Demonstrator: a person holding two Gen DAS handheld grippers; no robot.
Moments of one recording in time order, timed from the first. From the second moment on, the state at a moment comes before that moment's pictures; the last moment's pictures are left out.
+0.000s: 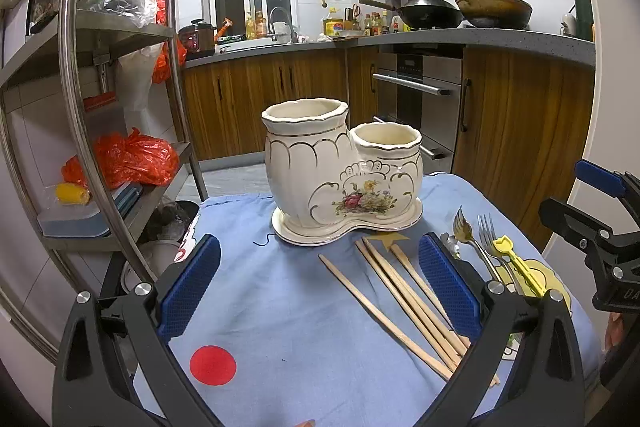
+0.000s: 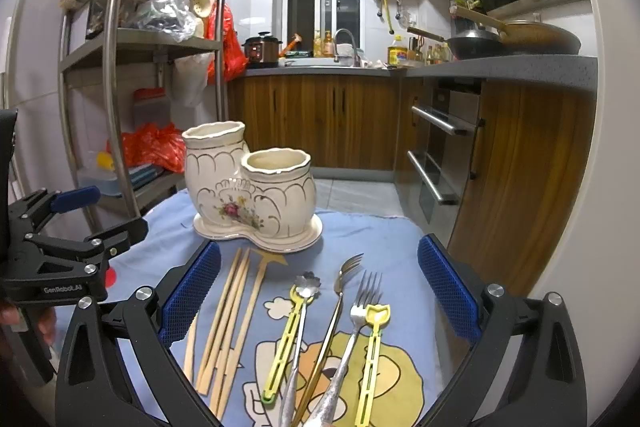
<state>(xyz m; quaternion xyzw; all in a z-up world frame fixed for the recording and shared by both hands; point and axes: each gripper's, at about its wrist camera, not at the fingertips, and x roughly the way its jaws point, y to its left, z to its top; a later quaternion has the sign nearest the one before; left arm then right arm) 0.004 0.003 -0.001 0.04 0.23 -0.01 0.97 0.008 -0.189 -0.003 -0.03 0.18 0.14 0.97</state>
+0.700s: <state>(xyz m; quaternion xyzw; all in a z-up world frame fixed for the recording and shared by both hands) 0.004 0.002 -0.002 0.04 0.23 -0.01 0.97 0.008 -0.187 -0.004 -0.03 0.19 0.14 0.97</state>
